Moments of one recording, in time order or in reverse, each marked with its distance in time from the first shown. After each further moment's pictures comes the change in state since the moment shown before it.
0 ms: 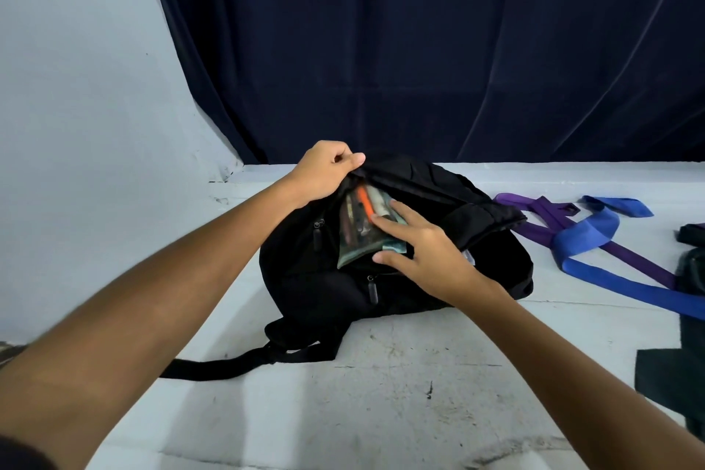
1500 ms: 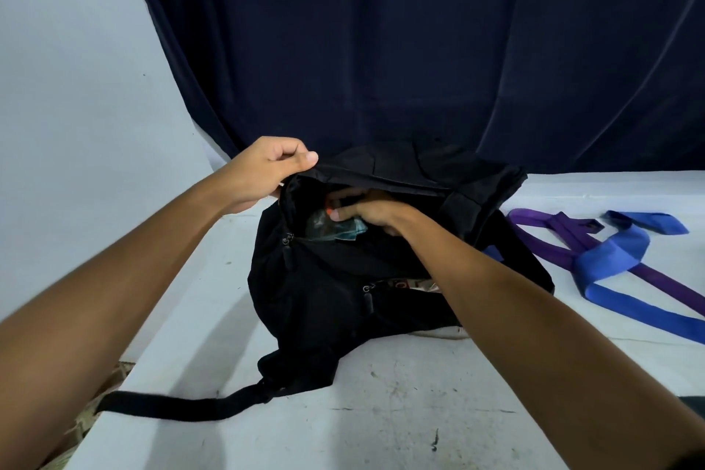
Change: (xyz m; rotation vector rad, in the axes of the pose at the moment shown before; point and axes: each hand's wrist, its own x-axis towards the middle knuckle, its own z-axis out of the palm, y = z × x) left_hand -0.007 0.008 -0.065 -0.191 -0.128 -0.012; right_hand 0.149 0.000 0.008 0.514 -0.271 0.361
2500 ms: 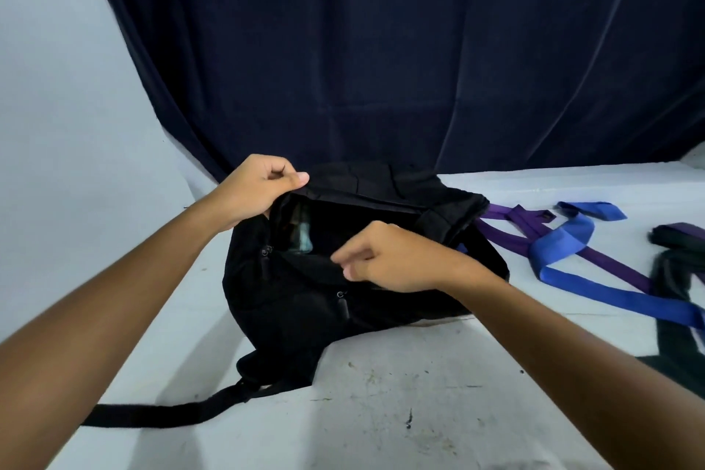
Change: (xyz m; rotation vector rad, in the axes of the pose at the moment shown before) left_hand -0.012 0.001 0.025 0.129 0.069 -0.024; right_hand -0.153 -0.014 -0.003 -0.464 -0.061 -0.120
